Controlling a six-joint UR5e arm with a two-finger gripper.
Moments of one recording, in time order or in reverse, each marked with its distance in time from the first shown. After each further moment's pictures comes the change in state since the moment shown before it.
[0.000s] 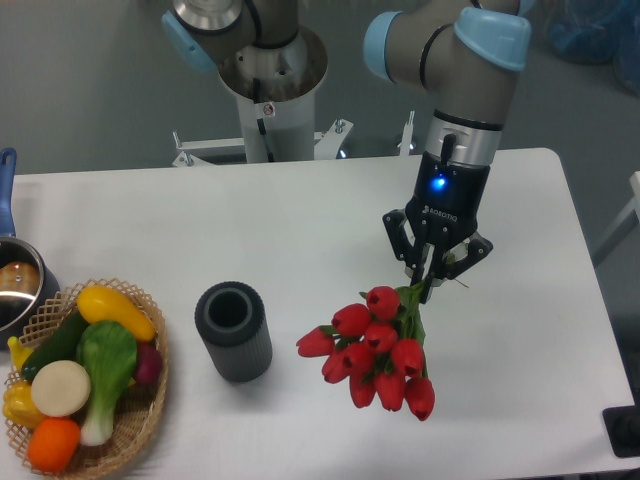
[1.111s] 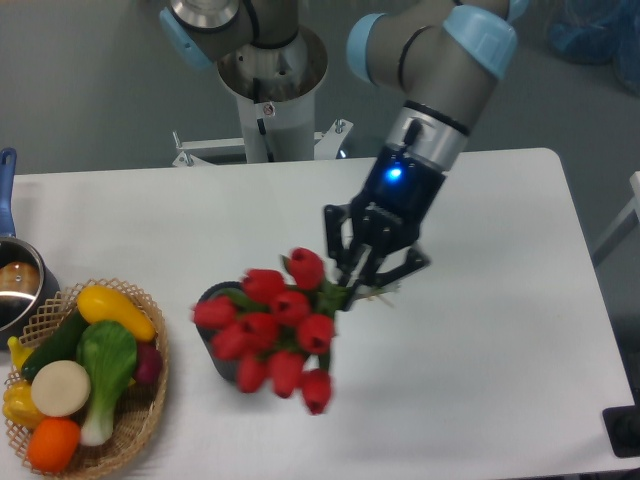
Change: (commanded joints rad) arm -0.124 -0.011 0.000 0.009 -0.481 -0.008
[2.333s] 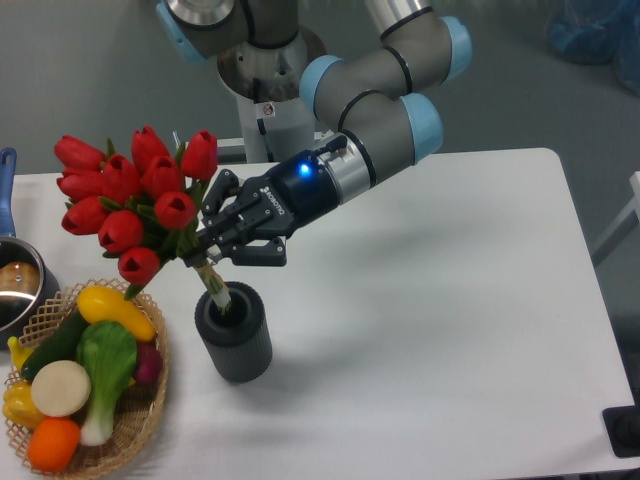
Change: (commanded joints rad) arm -0.022 -0.038 -0.230 0.000 -0.522 0.227
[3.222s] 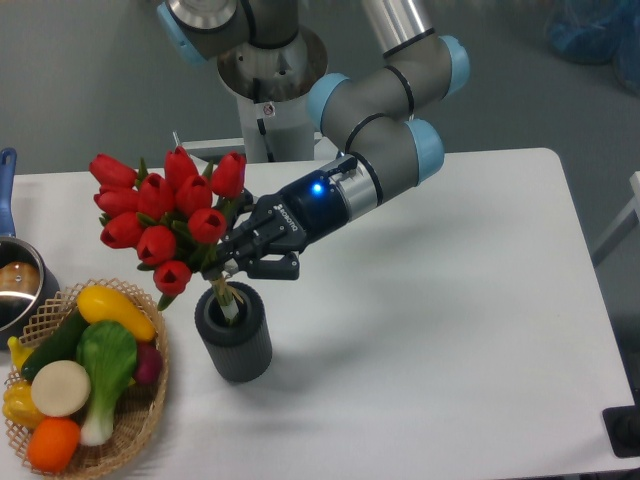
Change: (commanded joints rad) arm 0.015 -0.037 -0.043 0.000 -0.015 0.087
